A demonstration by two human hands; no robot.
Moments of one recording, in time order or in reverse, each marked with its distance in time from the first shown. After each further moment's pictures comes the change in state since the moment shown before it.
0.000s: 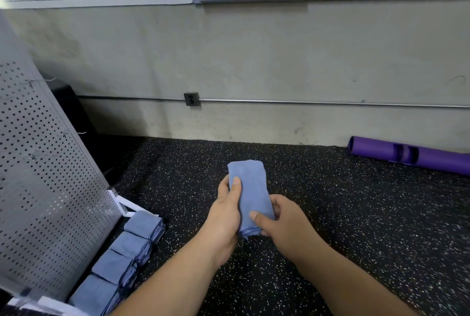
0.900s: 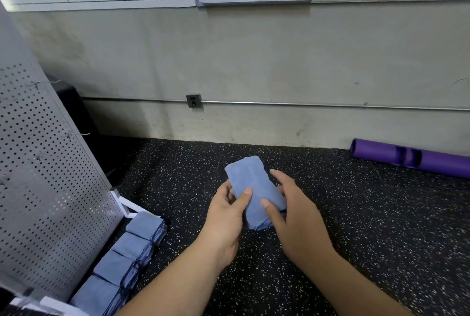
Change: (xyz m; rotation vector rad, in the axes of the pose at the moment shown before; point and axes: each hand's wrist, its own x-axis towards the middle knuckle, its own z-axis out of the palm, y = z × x) left_hand -0.001 -0.004 -0.001 0.017 0.012 0.112; right_hand -0.002 -0.006 -0.012 -0.509 0.276 -0.385
